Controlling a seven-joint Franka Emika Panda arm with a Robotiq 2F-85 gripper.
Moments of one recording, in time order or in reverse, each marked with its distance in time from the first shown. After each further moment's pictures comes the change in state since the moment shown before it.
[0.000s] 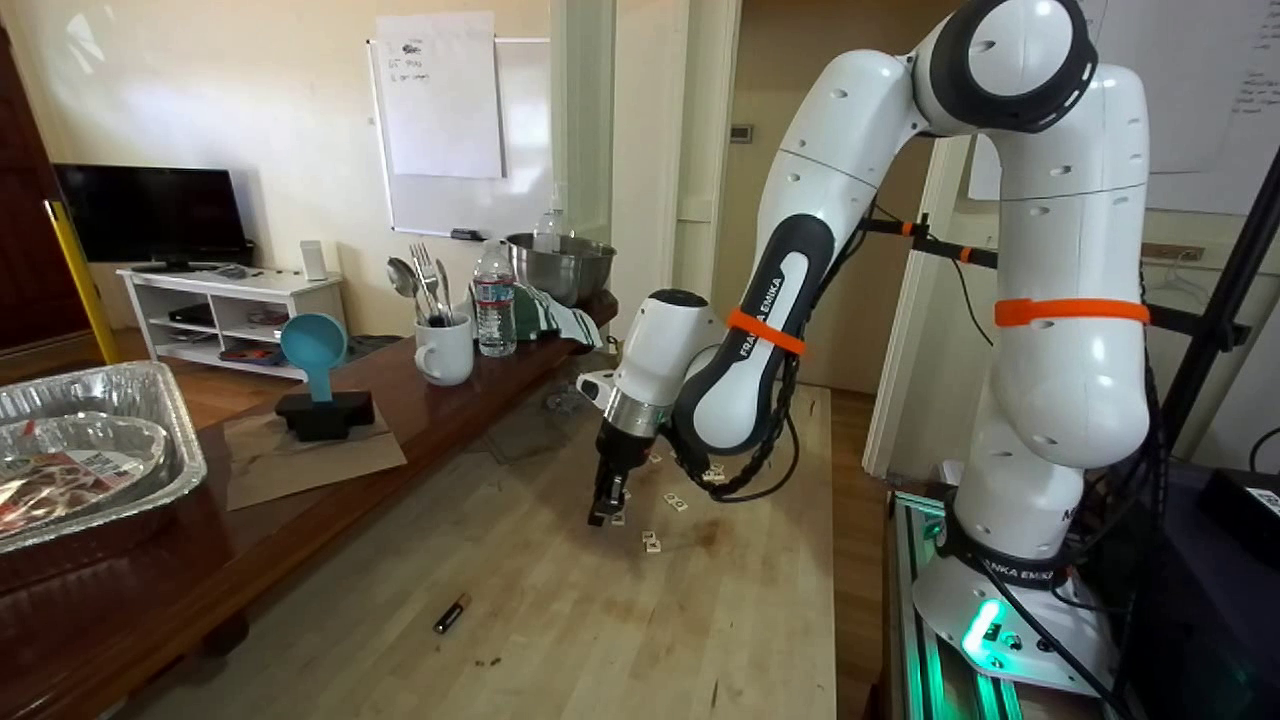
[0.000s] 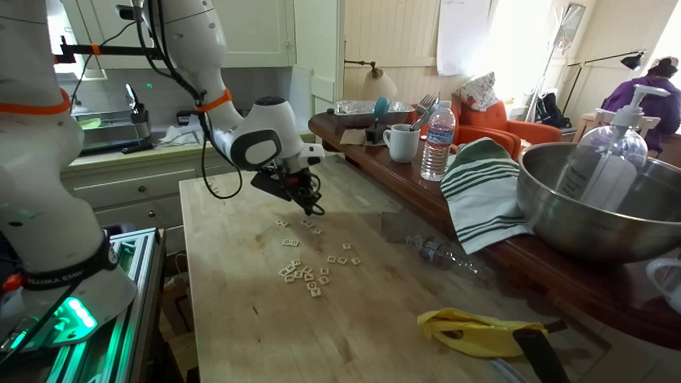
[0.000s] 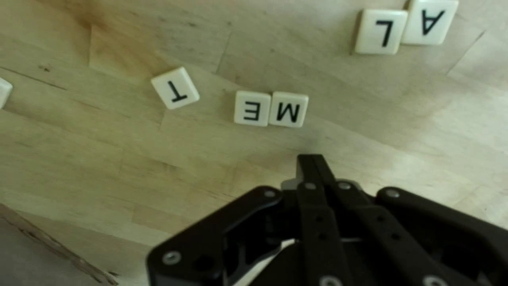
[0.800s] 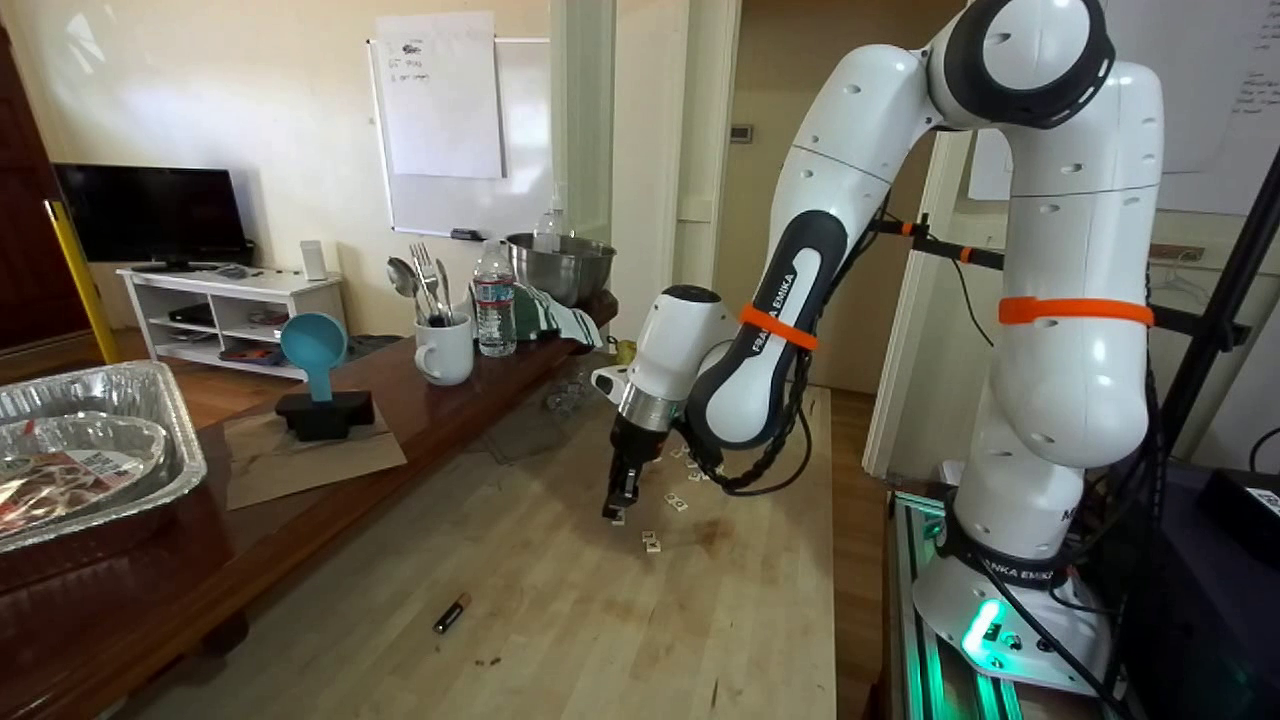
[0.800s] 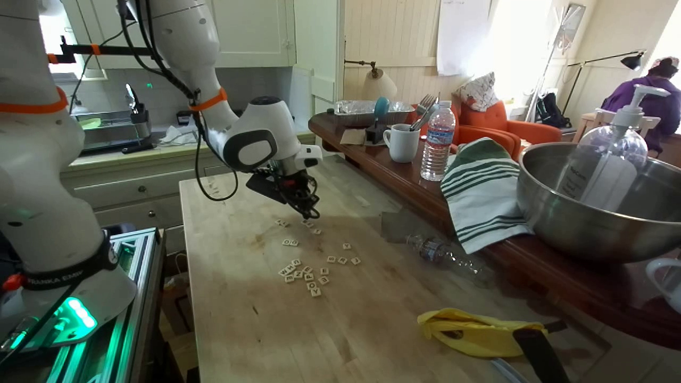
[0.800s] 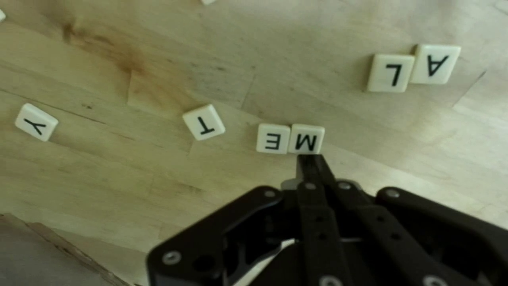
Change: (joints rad) arm -0.008 -0.043 -0.024 -0.048 -0.003 0.000 -0.003
